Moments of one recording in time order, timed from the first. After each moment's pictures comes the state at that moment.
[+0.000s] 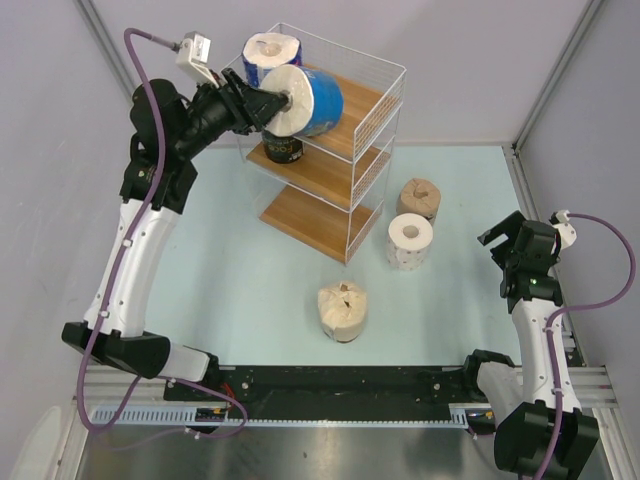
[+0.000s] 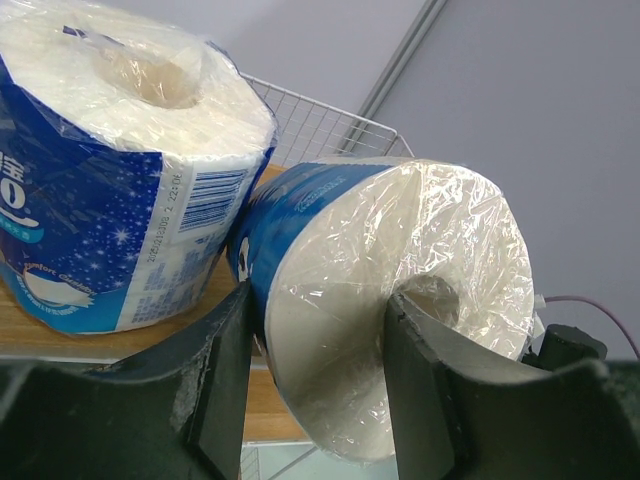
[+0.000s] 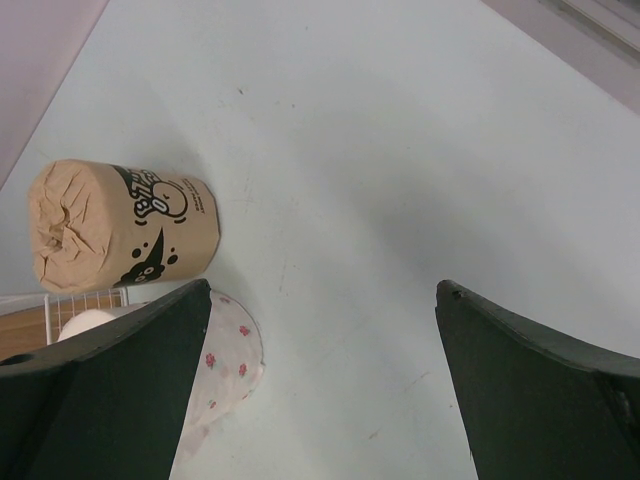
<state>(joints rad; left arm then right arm) -0.28 1.41 1.81 -0.29 0.44 -0.53 -0.22 0.85 0.67 -0.38 0.15 0.65</state>
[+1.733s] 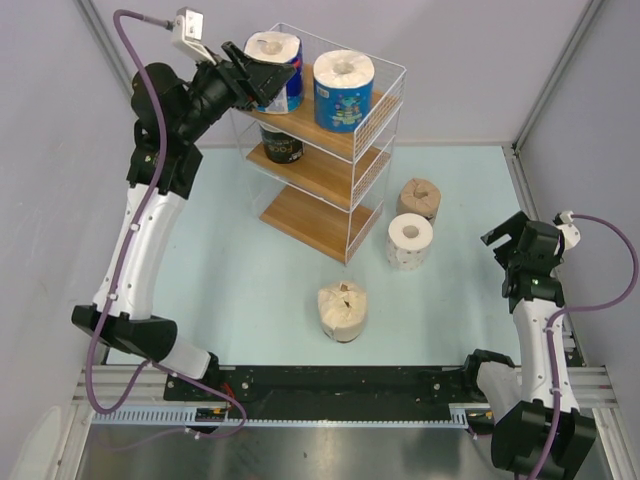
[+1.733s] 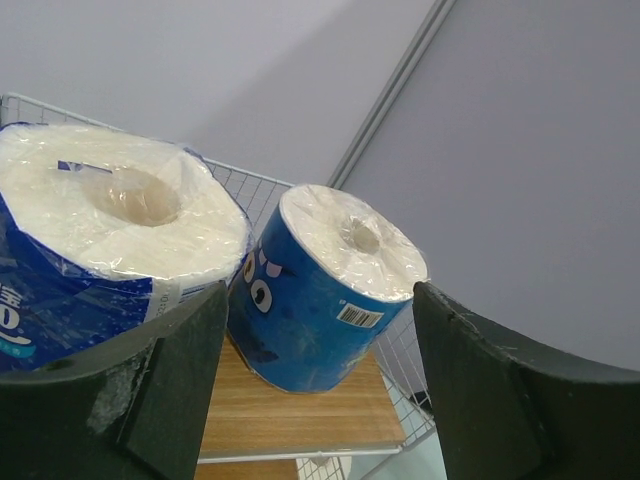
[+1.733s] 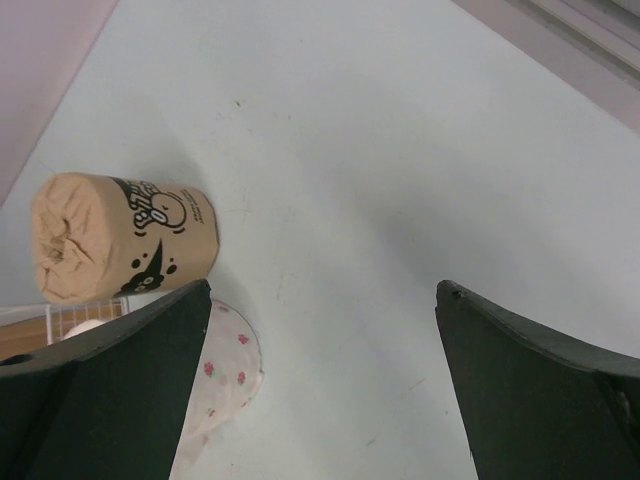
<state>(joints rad) -0.28 1.51 1.92 -0.17 0.43 -0.60 -0.25 0.86 0.67 -0.37 0.14 0.64</state>
